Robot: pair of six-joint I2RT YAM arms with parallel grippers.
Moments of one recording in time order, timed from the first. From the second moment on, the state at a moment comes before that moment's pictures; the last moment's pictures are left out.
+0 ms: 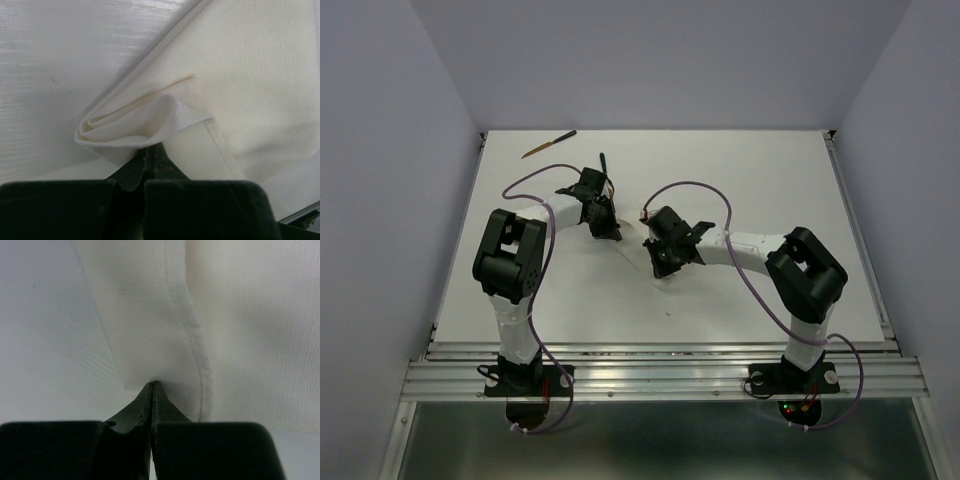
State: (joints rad) left arm -0.36 1.92 1.24 -0.38 0.22 -0.58; right arm 0.80 1.85 1.18 -0.37 -0.03 0.34
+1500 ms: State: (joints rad) left arm -0.36 1.94 1.27 -0.40 0.22 -0.57; right arm 0.80 1.73 1.01 -0.29 -0.05 0.32
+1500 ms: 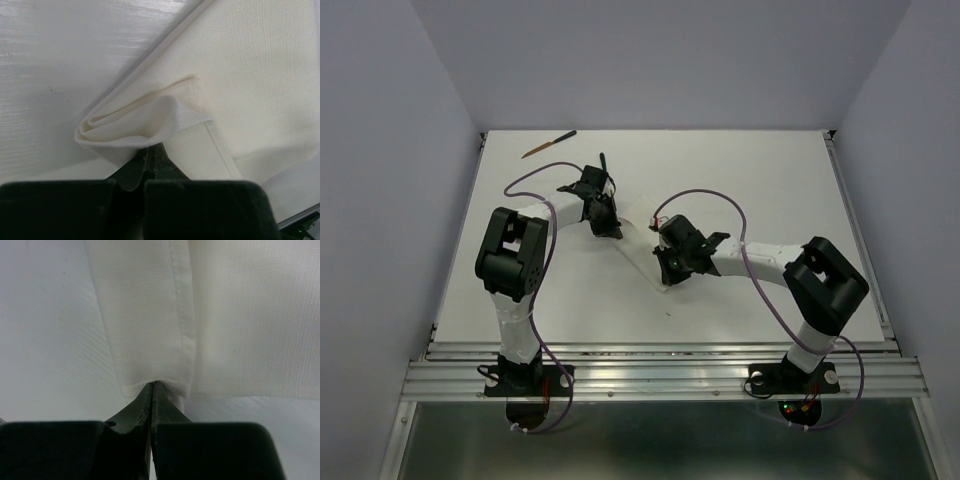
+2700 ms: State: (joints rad) left arm -0.39 1.88 1.30 -0.50 0.21 -0.49; right arm 0.80 1.72 0.98 -0.22 -0.04 0.32
